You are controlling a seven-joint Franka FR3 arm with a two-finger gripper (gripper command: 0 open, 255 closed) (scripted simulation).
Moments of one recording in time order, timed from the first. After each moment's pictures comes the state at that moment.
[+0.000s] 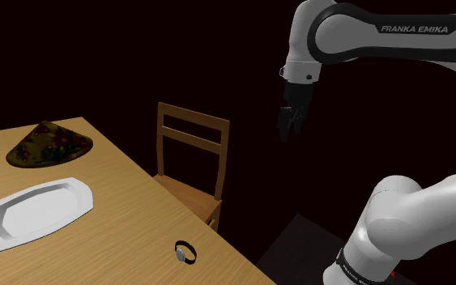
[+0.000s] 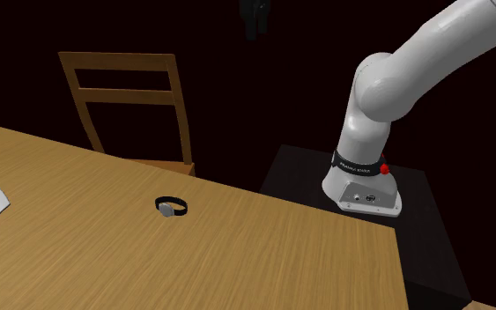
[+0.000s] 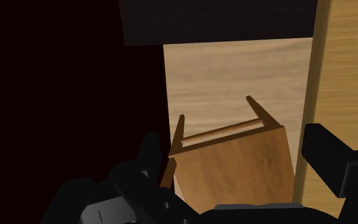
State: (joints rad) arm 0.02 -0.76 0.02 -2.37 -0.01 1.54 0.01
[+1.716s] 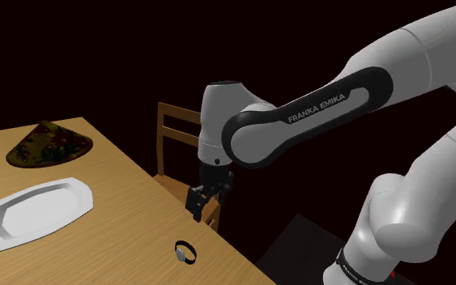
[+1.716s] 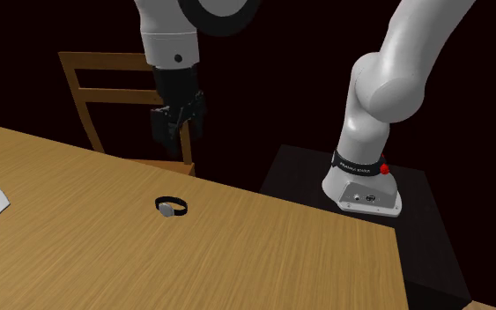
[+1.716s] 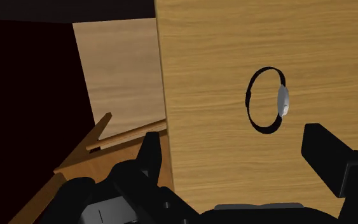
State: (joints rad) arm 0.17 -0.29 0.42 -2.45 0.23 2.19 0.42
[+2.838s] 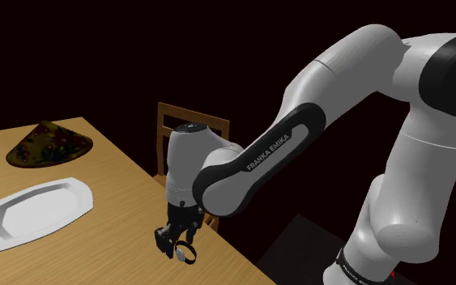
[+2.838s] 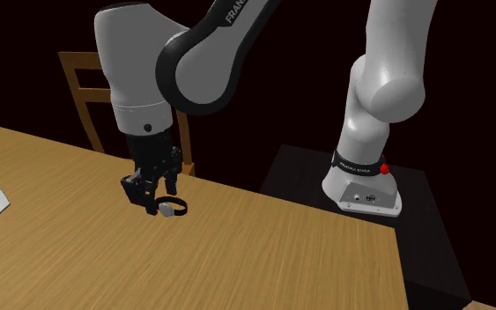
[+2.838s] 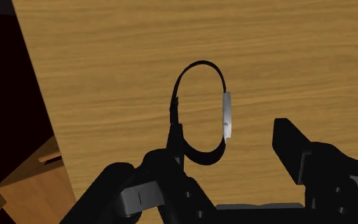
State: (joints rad) arm 0.20 0.07 0.51 -2.35 0.09 2.47 0.62
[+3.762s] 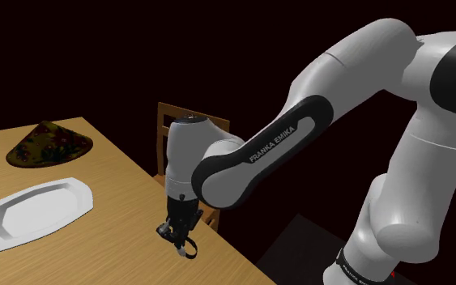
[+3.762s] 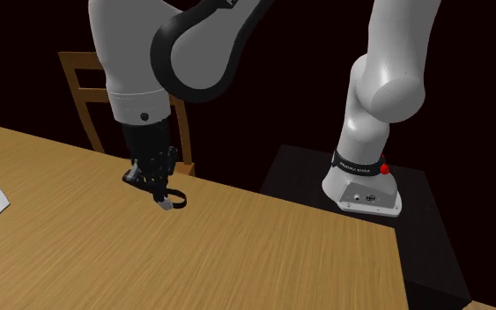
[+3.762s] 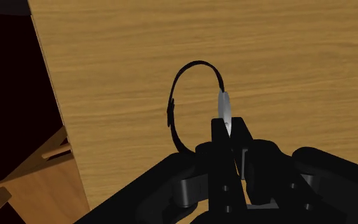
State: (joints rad) arm 0.19 0.03 0.51 -2.34 0.12 2.42 0.60
